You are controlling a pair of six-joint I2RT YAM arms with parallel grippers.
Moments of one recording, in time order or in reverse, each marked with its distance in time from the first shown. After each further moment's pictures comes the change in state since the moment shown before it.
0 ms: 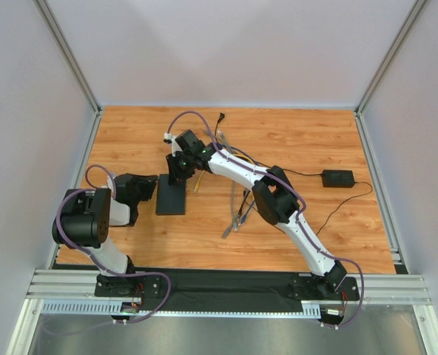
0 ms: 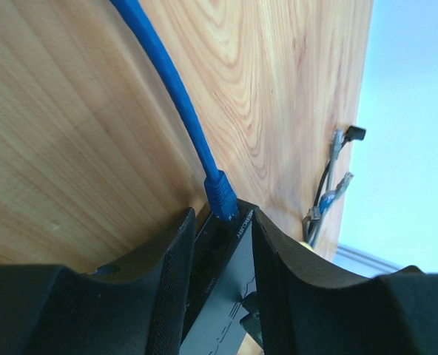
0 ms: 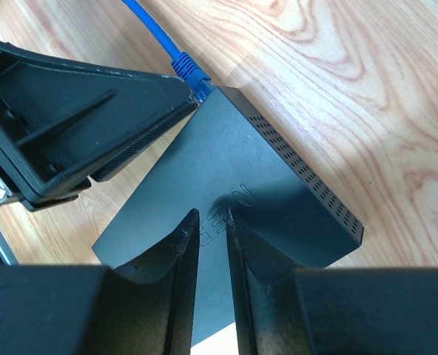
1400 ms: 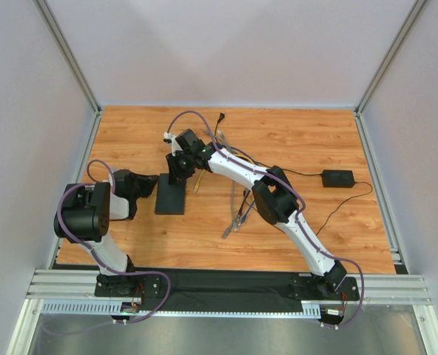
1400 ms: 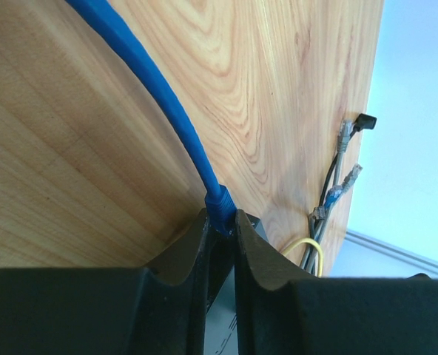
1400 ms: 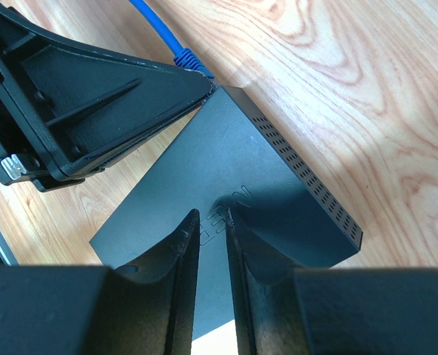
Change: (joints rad) left arm 0.026 0.056 0.079 -0.054 0.090 0.050; right arm -0.004 0.013 0.023 -0.014 -0.008 -0.011
